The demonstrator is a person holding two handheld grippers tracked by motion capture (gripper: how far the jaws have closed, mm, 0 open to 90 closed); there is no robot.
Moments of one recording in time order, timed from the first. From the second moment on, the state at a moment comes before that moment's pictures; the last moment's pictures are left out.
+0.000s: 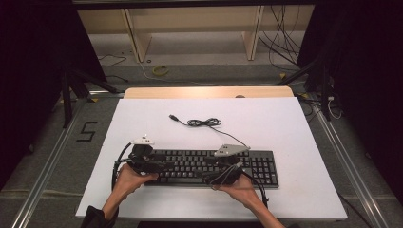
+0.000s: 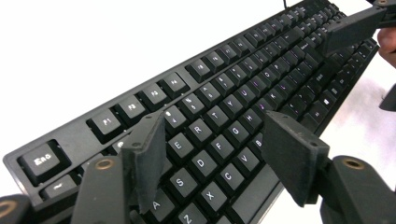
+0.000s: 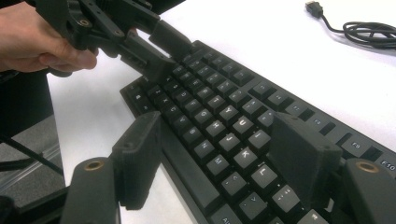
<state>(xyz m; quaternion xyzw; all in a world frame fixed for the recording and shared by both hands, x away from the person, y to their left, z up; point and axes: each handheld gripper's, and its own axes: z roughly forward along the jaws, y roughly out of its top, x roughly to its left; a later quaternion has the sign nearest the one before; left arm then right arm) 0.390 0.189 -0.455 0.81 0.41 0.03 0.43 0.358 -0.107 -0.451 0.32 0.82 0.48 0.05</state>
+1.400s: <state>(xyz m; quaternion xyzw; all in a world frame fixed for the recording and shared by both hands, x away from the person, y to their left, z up) 0.404 0.187 -0.461 0.83 0.39 0.03 0.40 0.357 -0.106 -0.452 0.32 0.82 0.48 0.04</state>
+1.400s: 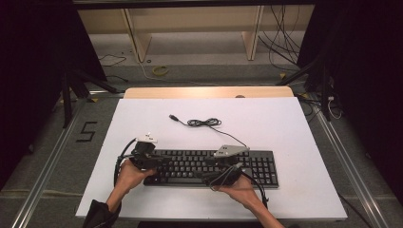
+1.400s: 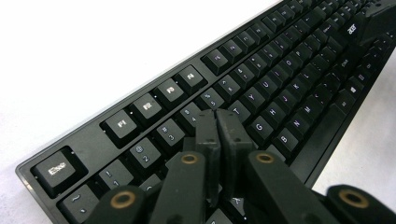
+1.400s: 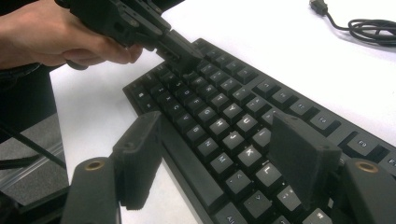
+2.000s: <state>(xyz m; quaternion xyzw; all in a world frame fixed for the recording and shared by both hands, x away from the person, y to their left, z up) 0.408 0.181 -0.464 0.84 0.39 0.03 0.38 0.357 -0.106 -0.453 0.31 0.82 0.48 0.04</state>
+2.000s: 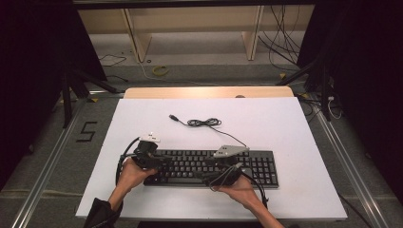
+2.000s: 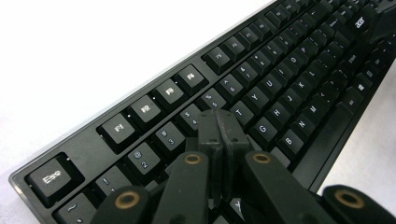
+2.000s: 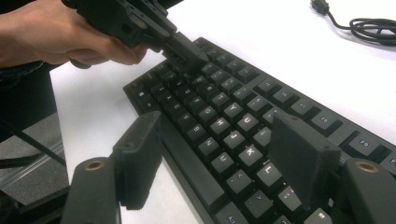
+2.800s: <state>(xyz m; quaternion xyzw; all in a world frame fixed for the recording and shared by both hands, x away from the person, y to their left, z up) 0.407 0.177 -0.467 0.84 0.39 0.03 0.38 0.357 -0.106 -0.452 0.32 0.82 0.48 0.04</state>
